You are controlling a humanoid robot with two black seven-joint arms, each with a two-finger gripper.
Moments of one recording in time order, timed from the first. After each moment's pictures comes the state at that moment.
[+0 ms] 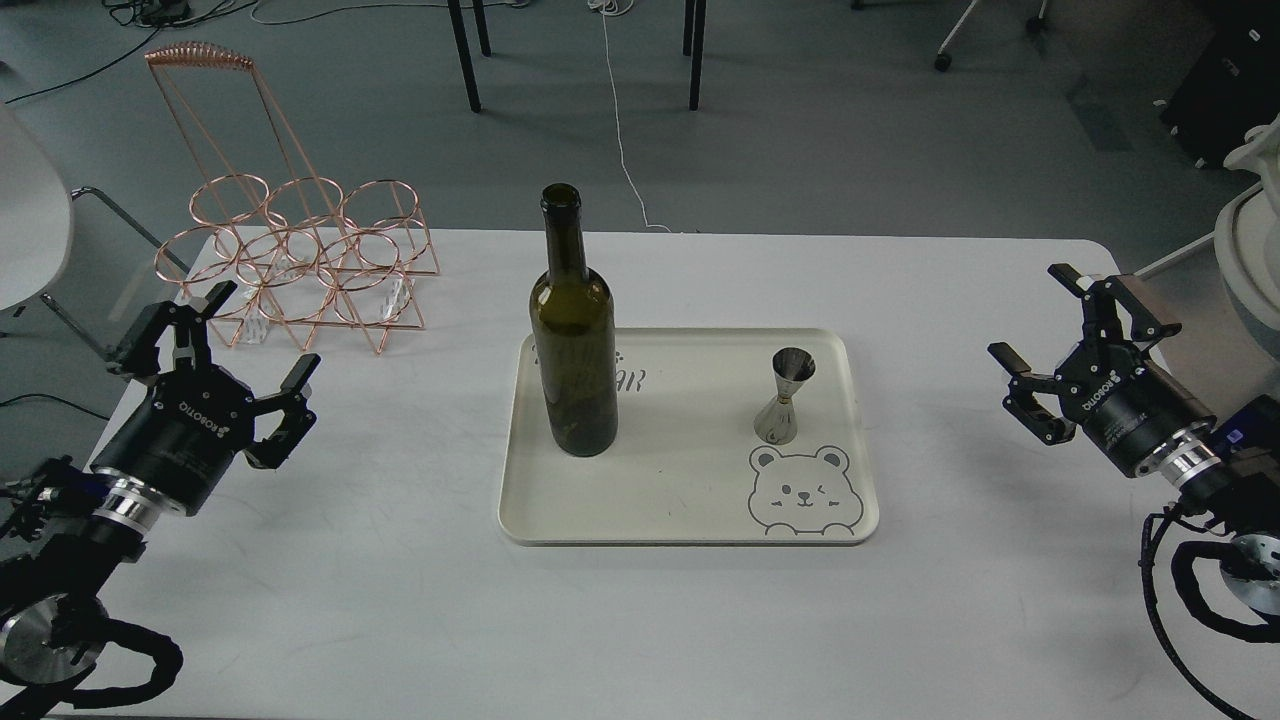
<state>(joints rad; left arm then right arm) -0.04 0.73 -0.96 -1.45 0.14 -0.29 -0.49 0.34 -0.78 0.64 1.20 -0.19 0.32 0.49</state>
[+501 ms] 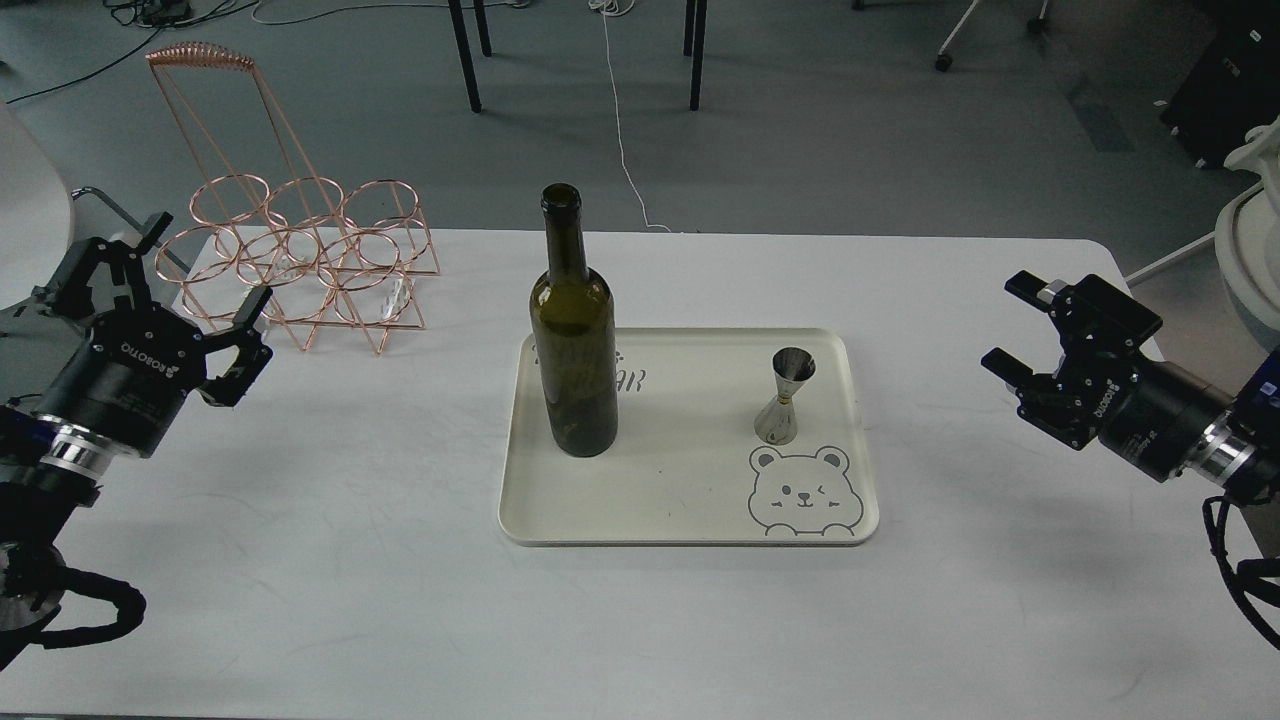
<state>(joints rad) -0.10 0.75 -1.05 -1.37 0.14 -0.38 -0.49 0.34 -0.94 0.68 1.37 -0.72 0.32 0.49</state>
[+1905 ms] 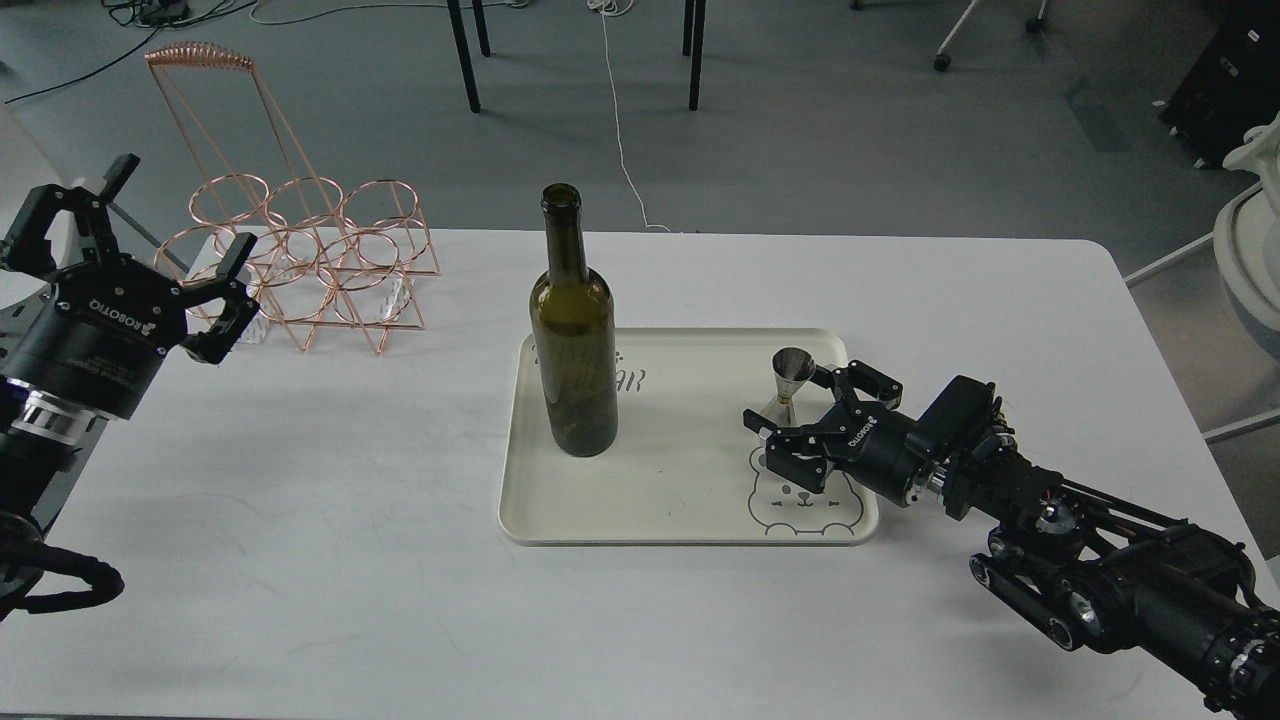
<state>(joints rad) -0.13 0.75 -1.11 -1.37 0.14 -0.49 -0.49 0.55 -0.25 0.50 0.71 -2.15 -0.49 0.49</state>
